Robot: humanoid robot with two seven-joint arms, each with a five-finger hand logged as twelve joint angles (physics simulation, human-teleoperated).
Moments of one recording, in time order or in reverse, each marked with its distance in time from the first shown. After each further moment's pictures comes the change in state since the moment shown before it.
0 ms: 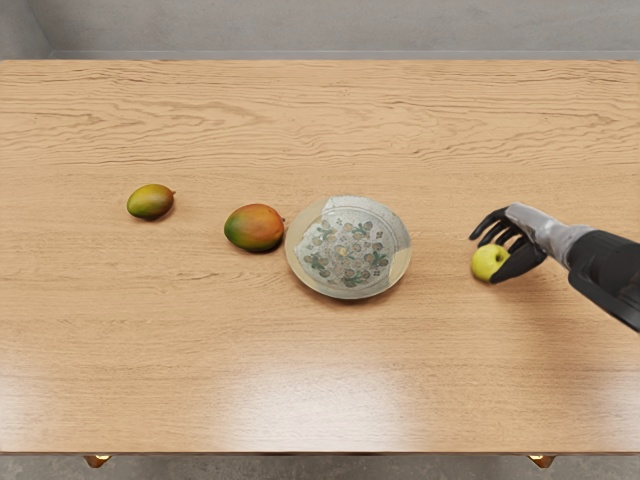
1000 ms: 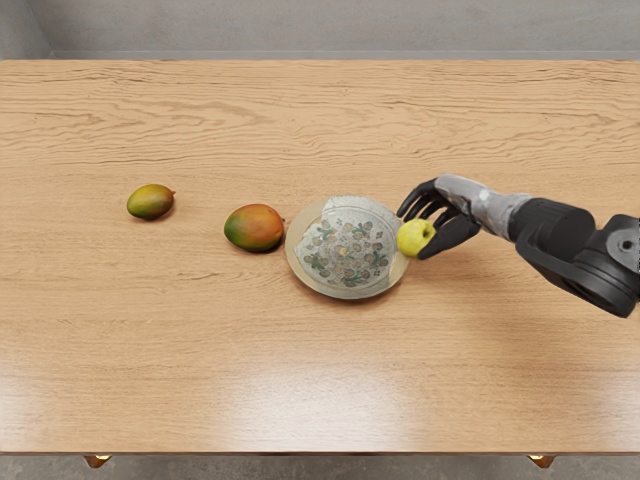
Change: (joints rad) left arm 0.000 0.000 0.000 0.000 0.000 0.000 0.000; right arm 0.006 0.166 0.185 0.008 0.020 0.137 -0.010
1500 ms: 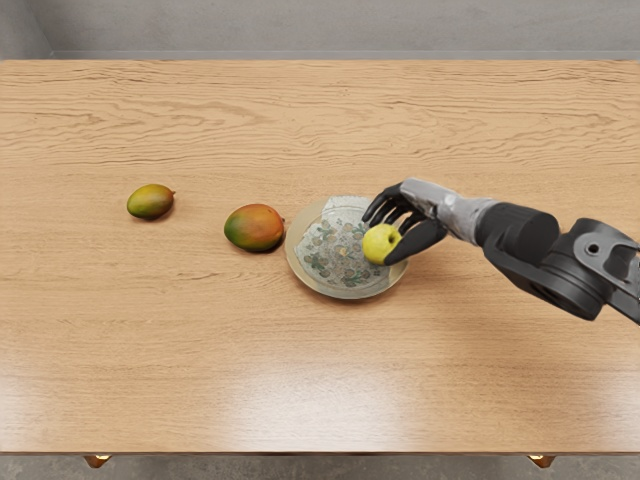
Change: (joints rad) left arm 0.000 0.000 0.000 0.000 0.000 0.000 0.000; right arm -0.001 0.088 0.007 -0.003 -0.001 -0.001 -0.001
